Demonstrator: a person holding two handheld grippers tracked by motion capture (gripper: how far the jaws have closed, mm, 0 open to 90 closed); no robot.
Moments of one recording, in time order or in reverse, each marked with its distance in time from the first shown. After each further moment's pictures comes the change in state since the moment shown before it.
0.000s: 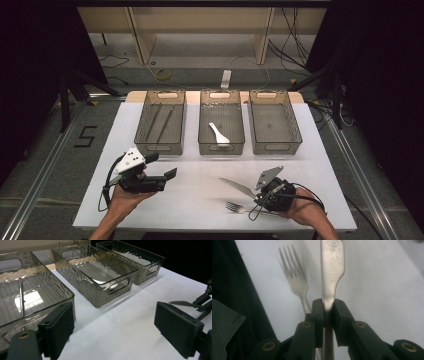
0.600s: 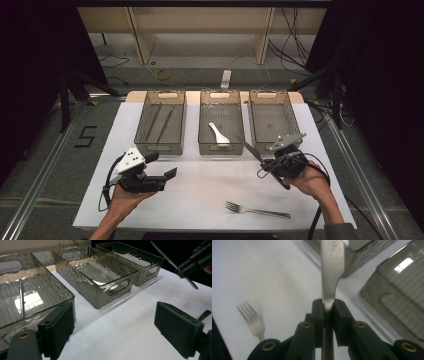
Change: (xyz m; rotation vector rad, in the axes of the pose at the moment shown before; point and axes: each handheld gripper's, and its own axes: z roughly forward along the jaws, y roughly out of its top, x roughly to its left) left arm 0.000 0.000 0.000 -0.013 -0.002 0.000; right arm -0.068 0.020 -0.036 -0.205 -0.093 0.175
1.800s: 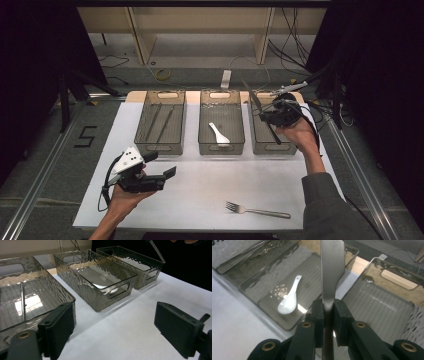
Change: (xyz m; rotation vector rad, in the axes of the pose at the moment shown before) left arm 0.001 0.001 -0.002 -0.021 0.000 -0.002; right arm -0.076 0.087 0.003 -0.128 -0.154 0.192
